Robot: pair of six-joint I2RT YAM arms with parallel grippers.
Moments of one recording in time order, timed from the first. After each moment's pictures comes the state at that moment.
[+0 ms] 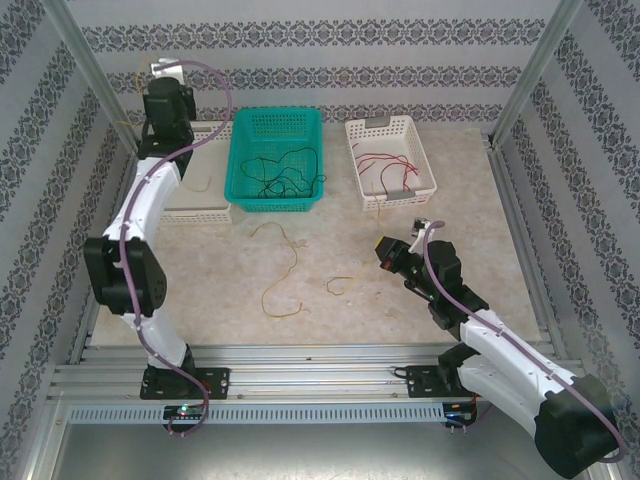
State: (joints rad) left arm -0.01 1.81 1.70 -0.02 -0.45 0.16; right arm 0.44 0.84 0.36 0.19 -0.18 0.85
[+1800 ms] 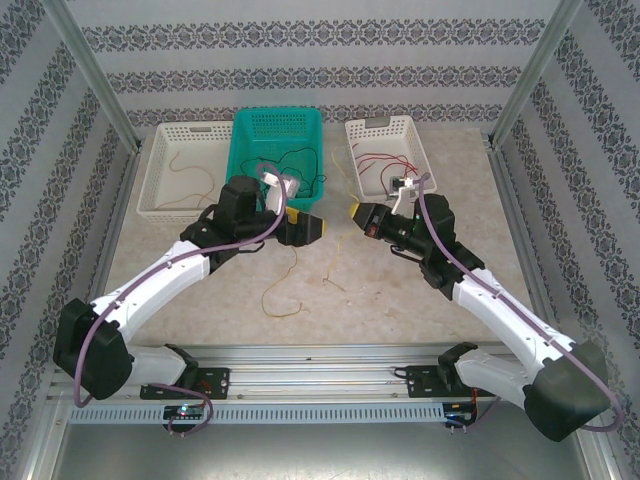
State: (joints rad) left arm -0.53 1.31 1.03 -0.17 0.52 -0.39; right arm 0.46 1.07 0.76 0.08 -0.42 0.87
